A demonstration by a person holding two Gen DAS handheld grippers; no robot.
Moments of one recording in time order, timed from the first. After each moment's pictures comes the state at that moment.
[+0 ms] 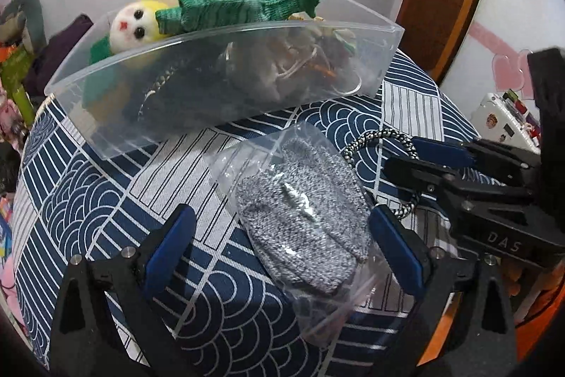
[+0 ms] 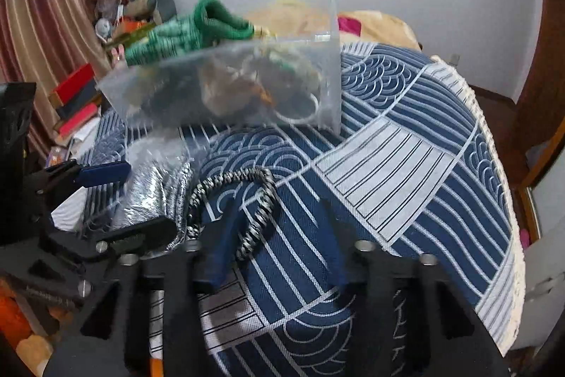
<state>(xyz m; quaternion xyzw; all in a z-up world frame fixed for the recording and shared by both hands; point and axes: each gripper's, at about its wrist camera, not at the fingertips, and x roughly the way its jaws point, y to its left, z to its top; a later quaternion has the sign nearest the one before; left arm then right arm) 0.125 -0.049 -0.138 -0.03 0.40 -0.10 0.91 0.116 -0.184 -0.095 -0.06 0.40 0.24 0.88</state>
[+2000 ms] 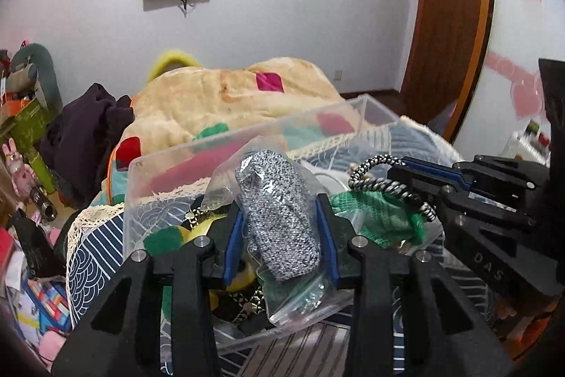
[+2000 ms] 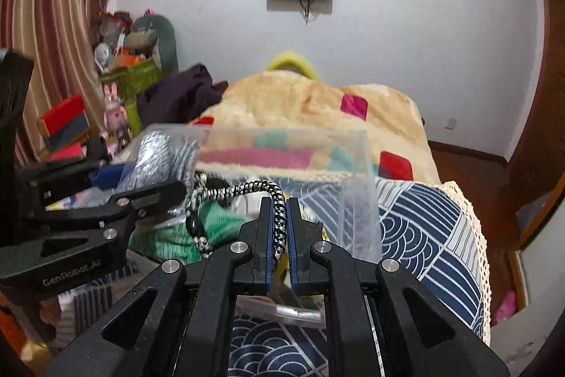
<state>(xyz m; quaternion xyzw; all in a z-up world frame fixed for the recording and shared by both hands) 0.218 0.007 -0.064 0.01 0.32 -0.07 0.94 0.184 -0.130 -0.042 -0.09 0.30 0.24 0.92</state>
